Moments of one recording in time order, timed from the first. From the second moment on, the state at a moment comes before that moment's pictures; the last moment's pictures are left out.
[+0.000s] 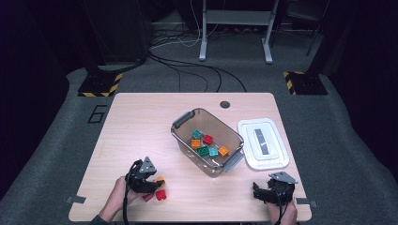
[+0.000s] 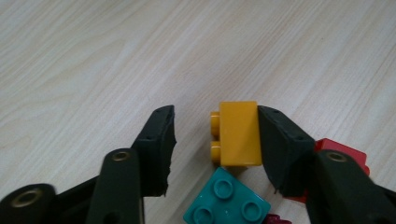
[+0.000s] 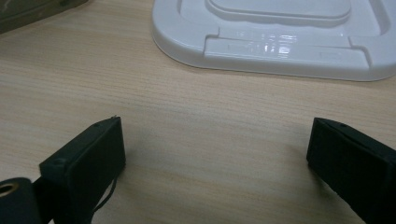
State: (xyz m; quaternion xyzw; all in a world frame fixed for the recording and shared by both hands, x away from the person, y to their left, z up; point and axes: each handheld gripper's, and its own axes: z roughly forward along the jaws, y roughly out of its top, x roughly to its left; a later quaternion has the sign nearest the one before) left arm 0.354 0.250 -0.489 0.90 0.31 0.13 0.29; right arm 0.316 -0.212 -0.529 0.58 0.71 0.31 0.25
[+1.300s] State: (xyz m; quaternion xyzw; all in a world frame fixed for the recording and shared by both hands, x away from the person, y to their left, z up) left arm 0.373 0.247 -0.448 0.88 0.30 0.17 0.33; right arm 0.316 -0.212 -0.529 0.58 0.71 0.31 0.25
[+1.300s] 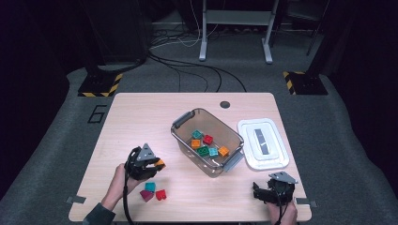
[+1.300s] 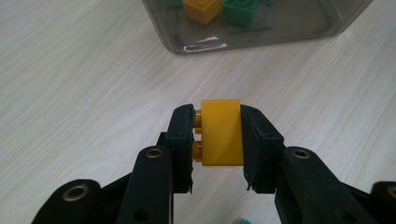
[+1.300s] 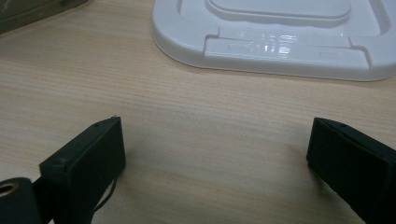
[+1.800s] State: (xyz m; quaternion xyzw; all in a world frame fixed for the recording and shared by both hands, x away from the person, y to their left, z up) left arm 0.381 0.247 -0.420 0.87 0.30 0.19 0.34; right arm 0.316 -0.213 -0.529 0.58 0.71 0.31 0.25
